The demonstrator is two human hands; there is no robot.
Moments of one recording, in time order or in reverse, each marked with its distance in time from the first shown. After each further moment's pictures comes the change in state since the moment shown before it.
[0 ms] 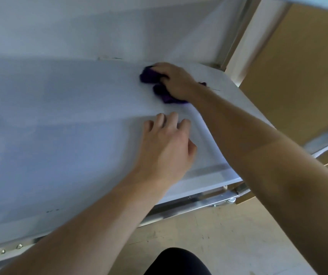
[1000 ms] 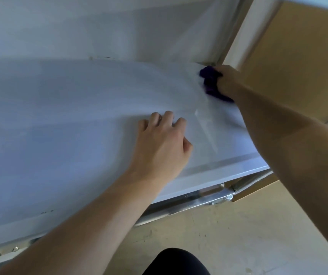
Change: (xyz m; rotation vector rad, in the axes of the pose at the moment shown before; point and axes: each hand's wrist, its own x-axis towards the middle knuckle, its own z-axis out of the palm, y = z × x) left_hand 0.001 0.002 0.007 -0.001 0.049 0.011; right_hand -0.042 0.106 -0.069 -0.079 0.176 0.424
